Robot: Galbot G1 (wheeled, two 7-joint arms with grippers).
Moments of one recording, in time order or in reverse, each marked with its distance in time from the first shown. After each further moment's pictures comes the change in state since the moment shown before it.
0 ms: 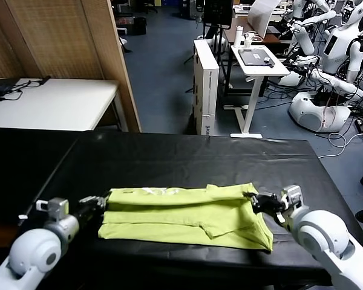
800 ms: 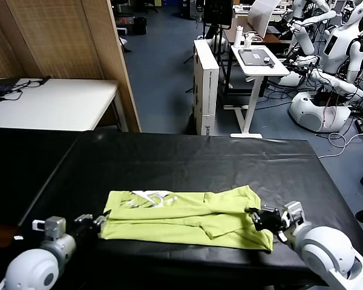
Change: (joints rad) left arm 0.055 -0.046 -0.071 -0.045 -0.018 0.027 -0.031; right arm -0.073 0.075 0.138 0.056 -0.042 0.000 -0.018
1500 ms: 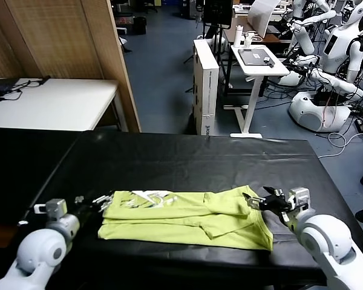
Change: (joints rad) left arm -0.298 -0.125 0.148 0.232 0.036 -0.023 -0.006; right arm 0.207 0.191 -0.094 -0.294 -0.105 0.046 -0.022
